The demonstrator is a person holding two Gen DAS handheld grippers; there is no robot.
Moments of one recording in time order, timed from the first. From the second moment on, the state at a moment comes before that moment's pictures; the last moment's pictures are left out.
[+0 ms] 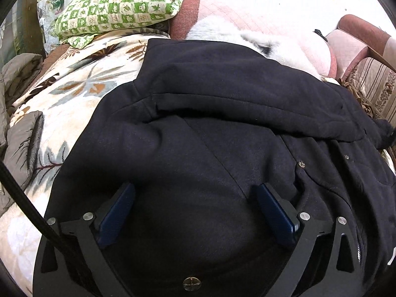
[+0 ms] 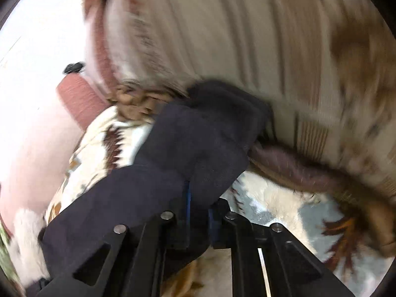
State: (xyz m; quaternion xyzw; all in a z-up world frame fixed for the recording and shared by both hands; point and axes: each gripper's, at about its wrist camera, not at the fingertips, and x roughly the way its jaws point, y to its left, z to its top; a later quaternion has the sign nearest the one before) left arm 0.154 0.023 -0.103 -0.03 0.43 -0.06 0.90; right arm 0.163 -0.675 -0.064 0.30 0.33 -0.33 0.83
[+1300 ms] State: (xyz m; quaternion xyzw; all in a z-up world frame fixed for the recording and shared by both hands) left arm 0.127 0.171 -0.011 -0.20 0.32 0.08 0.92; right arm 0.207 -0.074 0.000 -0.14 0.40 0.13 0.90
